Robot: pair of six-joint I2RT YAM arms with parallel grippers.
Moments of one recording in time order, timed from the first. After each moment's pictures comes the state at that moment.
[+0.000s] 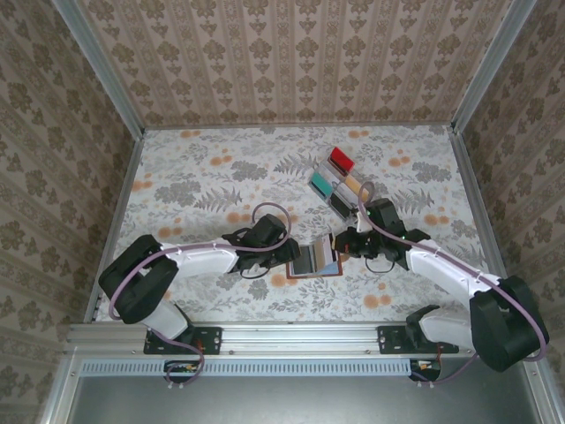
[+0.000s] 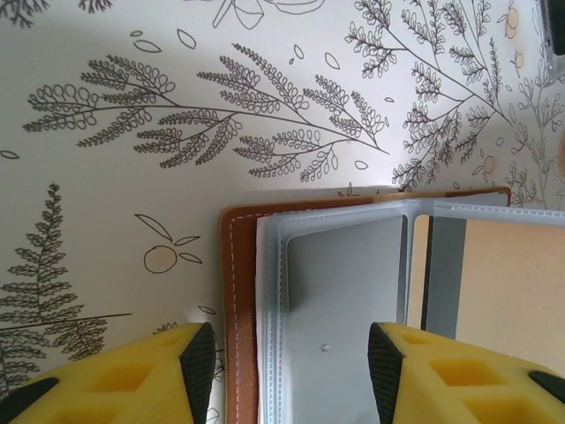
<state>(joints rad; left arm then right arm) -0.90 1.54 0.70 -0.08 0.10 -1.03 0.39 1.20 0.59 -0.27 -0.49 0.66</state>
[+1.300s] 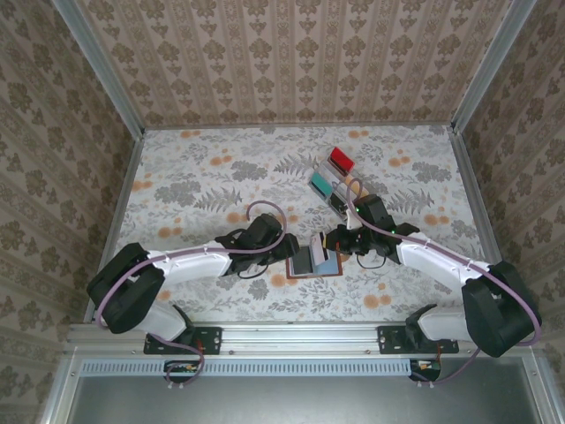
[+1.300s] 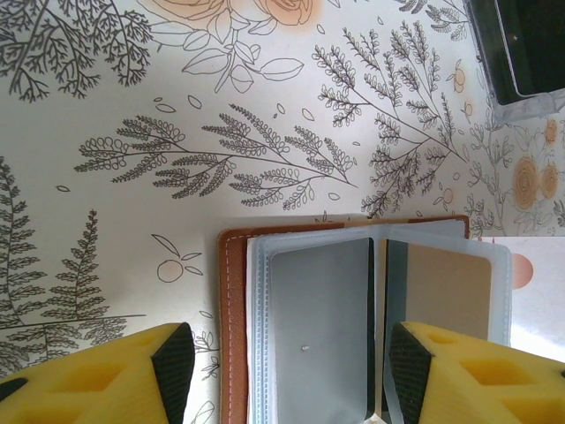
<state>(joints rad) -0.91 1.46 0.68 -0.07 0.02 -1.04 0.46 1.29 0.66 -0.25 -0.48 0.67</state>
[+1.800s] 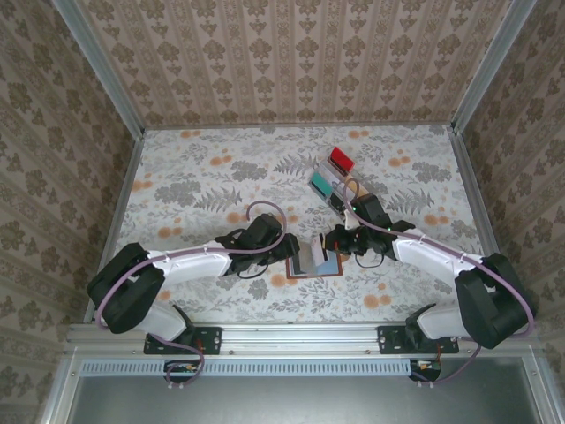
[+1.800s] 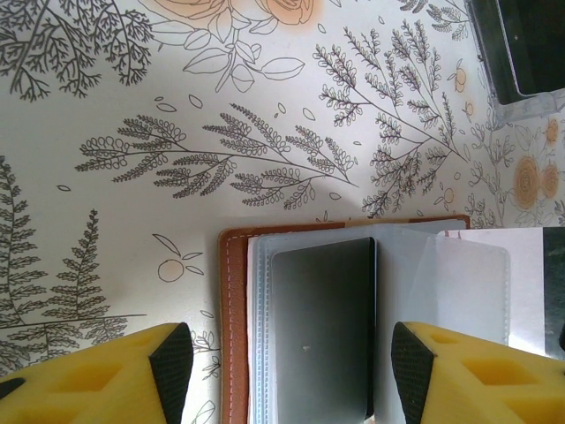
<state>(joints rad) -0.91 1.46 0.68 -0.08 0.03 -1.04 0.46 1.34 0.68 -0.28 -0.46 0.66</state>
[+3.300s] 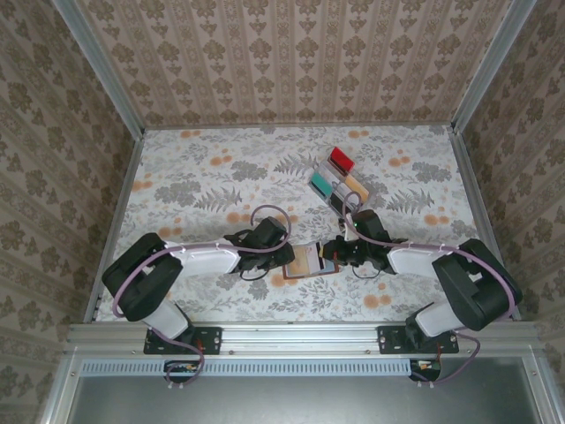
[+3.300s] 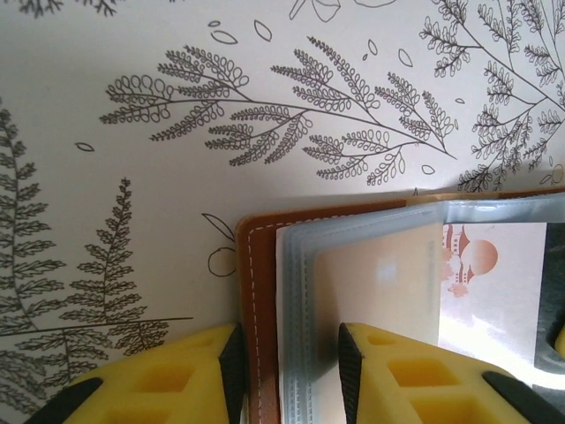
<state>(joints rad) -0.91 1.57 0.70 -0.10 0.05 -1.04 0.45 1.46 0.46 0.17 -0.55 0.79</state>
